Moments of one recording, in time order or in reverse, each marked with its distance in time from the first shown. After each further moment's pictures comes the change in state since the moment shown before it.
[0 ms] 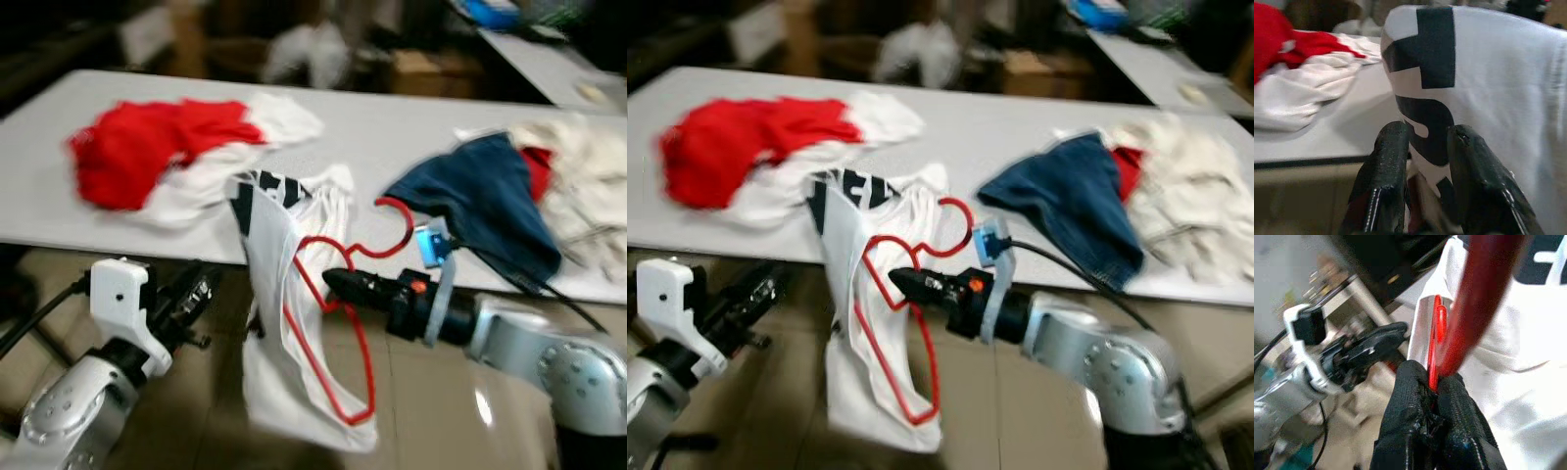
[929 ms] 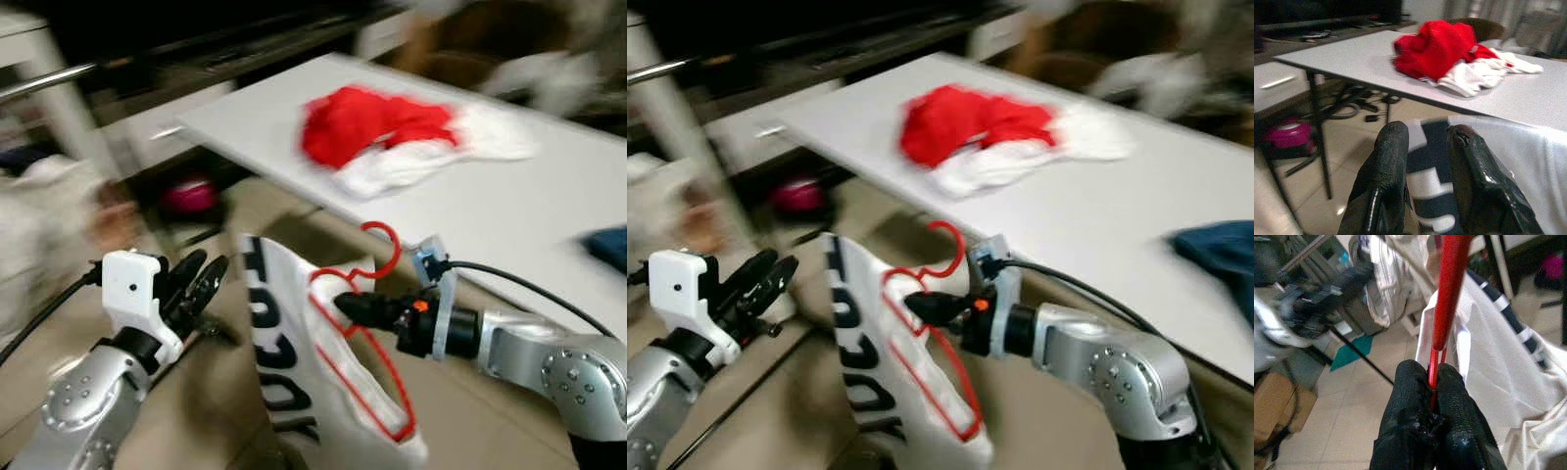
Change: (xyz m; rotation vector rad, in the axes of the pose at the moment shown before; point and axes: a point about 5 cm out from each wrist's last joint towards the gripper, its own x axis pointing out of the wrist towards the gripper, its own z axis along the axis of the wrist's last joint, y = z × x) left arm 0.011 -0.005 0.003 0.022 -0.044 0.035; right arm -0.009 -0.020 -0.020 -0.029 0.138 -0.123
